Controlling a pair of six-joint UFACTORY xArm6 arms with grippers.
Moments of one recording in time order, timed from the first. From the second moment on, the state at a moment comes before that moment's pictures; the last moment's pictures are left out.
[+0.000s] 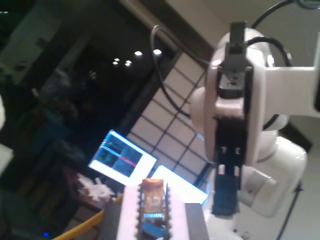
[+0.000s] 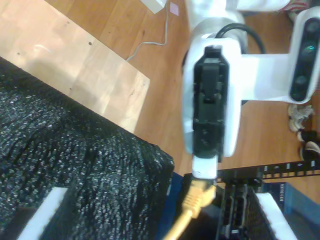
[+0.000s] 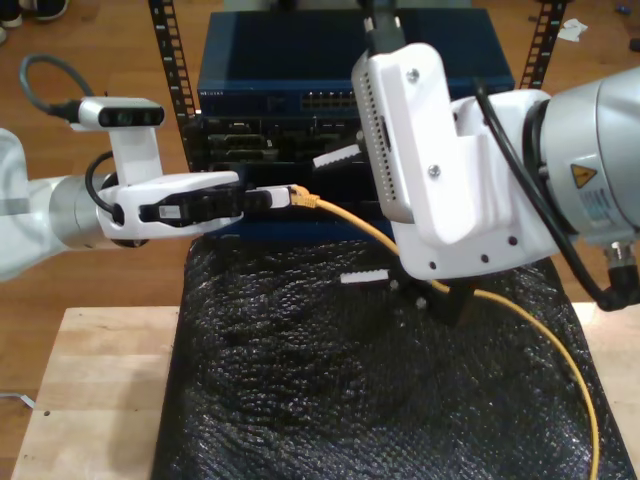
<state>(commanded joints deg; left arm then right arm) 15.8 5.5 -53.2 -82.7 128.7 -266.5 32.8 -48.8 -40.9 32.5 45.6 -100.0</state>
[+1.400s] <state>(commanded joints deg) 14.2 6.9 -52.8 -85.4 137.0 -269.4 38.6 -48.2 -36.5 32.5 31.1 -102.9</state>
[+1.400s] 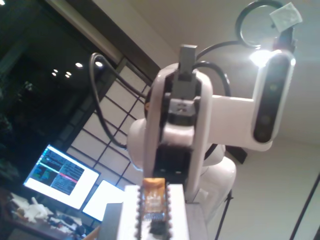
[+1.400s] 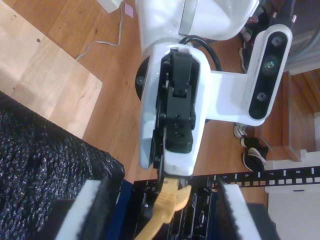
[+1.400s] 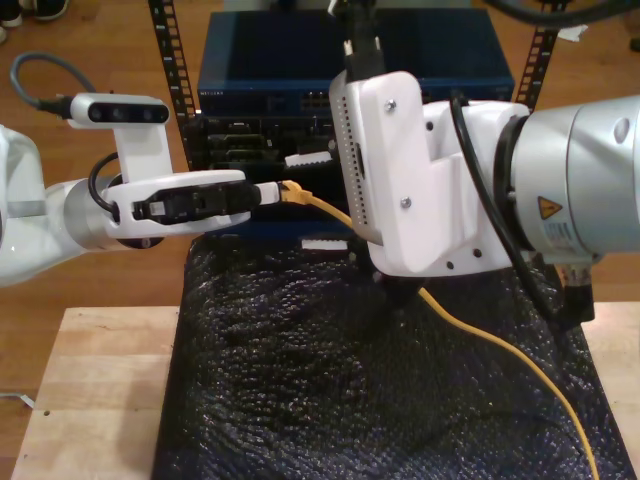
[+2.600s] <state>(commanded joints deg) 13.4 6.9 -52.7 -85.1 137.1 -269.4 38.6 -48.0 -35.6 33.4 28.5 -102.2</state>
